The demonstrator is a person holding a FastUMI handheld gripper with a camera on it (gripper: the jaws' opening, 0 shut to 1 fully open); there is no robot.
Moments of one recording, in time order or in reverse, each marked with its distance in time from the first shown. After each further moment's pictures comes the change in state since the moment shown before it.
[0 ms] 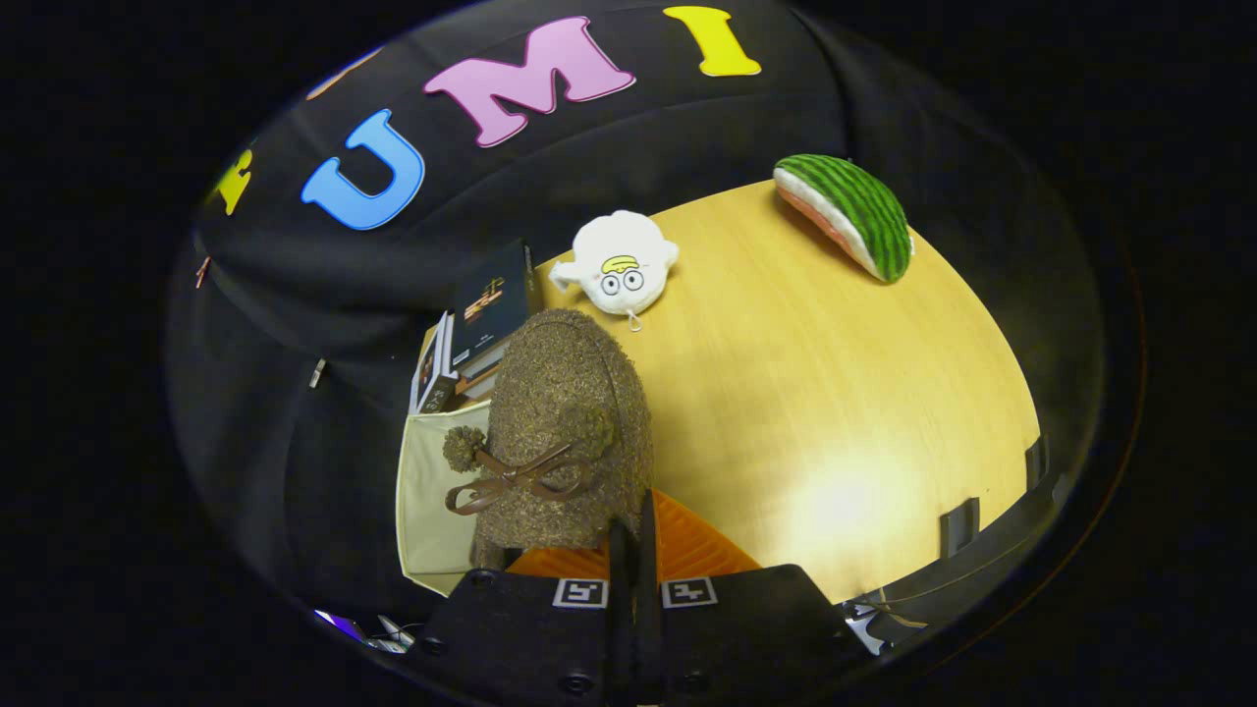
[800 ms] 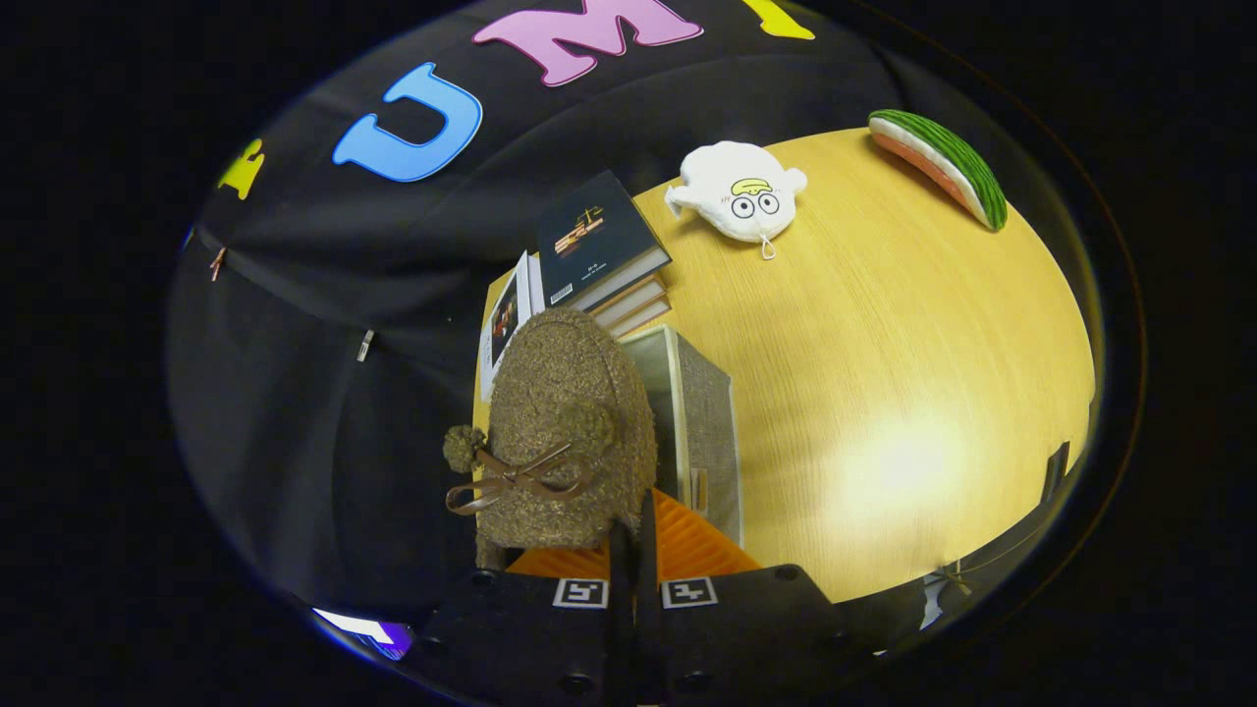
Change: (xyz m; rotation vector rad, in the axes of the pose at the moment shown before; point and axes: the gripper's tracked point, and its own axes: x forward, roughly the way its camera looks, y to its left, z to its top) arm 0.051 0.131 -0.057 0.072 0.149 0.108
